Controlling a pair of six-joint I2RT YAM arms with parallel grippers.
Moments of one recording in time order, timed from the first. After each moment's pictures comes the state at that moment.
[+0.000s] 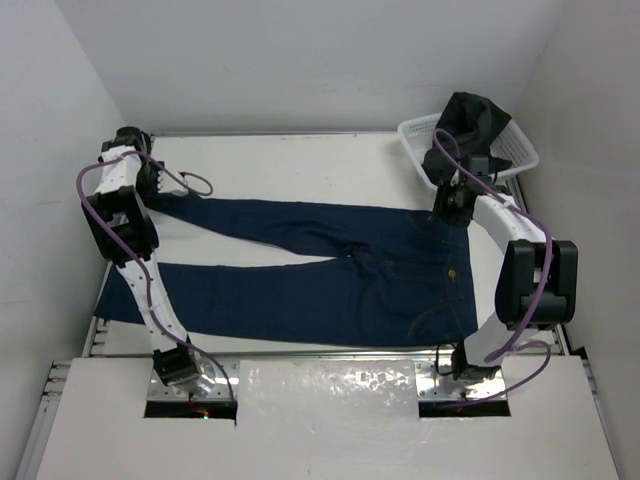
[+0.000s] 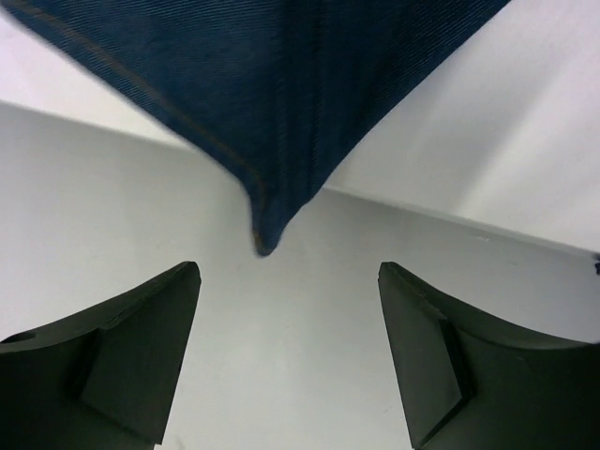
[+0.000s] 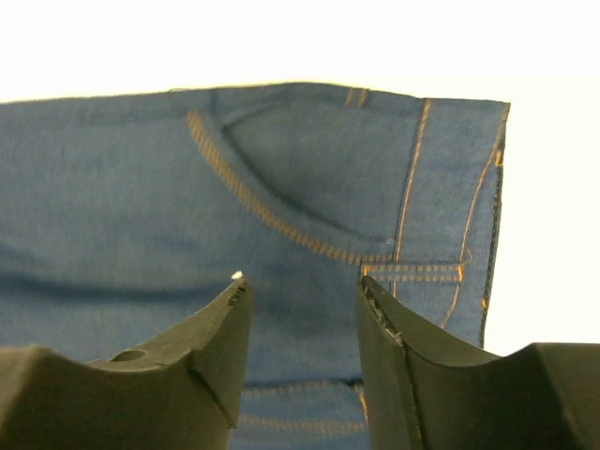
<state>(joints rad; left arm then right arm) 0.35 2.34 2.09 -1.03 -0.13 1.76 -0.04 1.63 1.09 -0.45 -0.05 0.16</state>
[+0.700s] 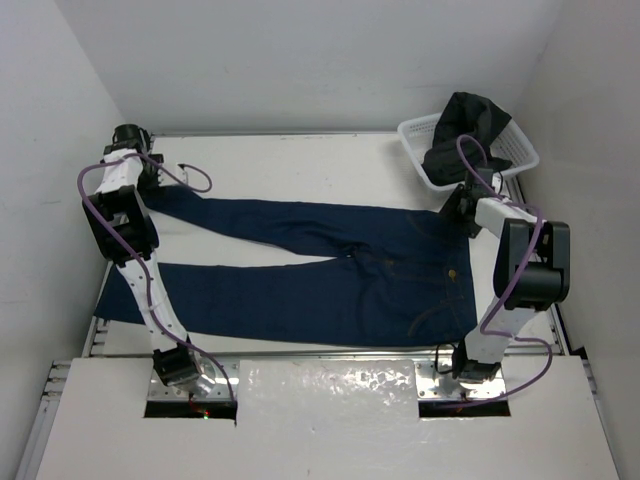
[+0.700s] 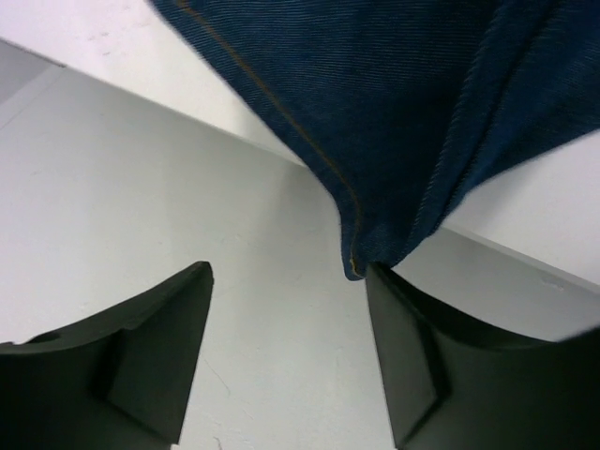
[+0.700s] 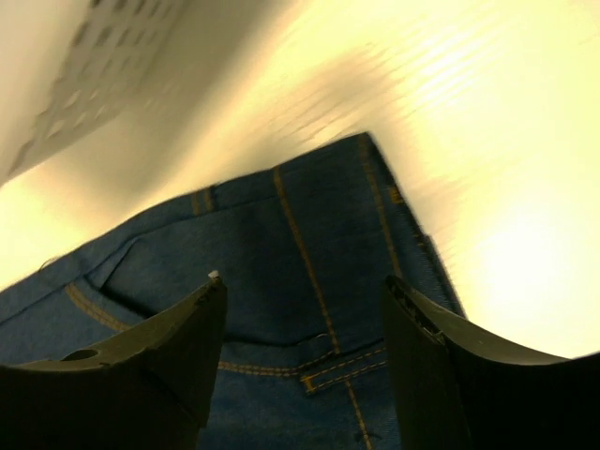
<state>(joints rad) 0.36 2.35 2.02 -0.78 -0.10 1.75 -0.13 1.79 1.04 -0.24 0.12 0.49</state>
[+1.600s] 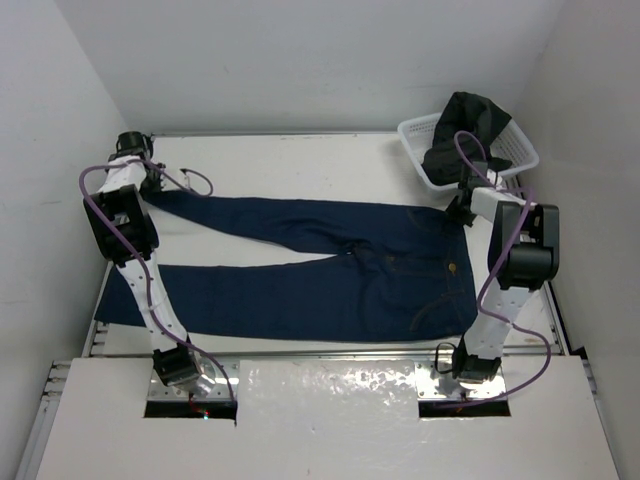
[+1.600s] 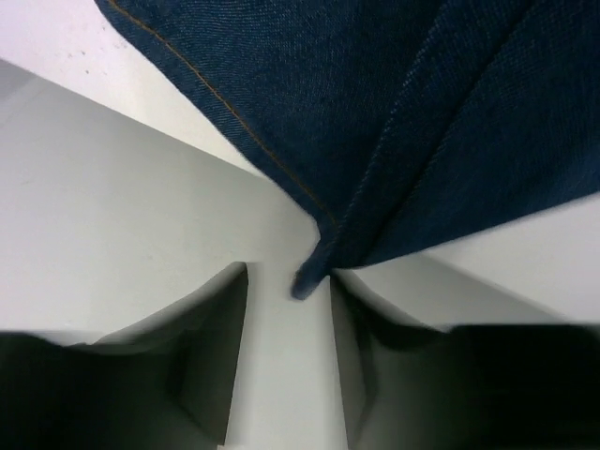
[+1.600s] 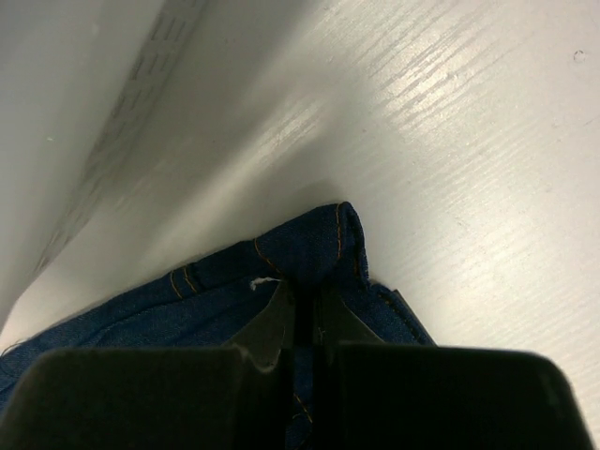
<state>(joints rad) 0.36 2.35 1.93 -0.67 -0.11 1.75 -0.14 1.97 1.19 -0.25 0.20 0.52</state>
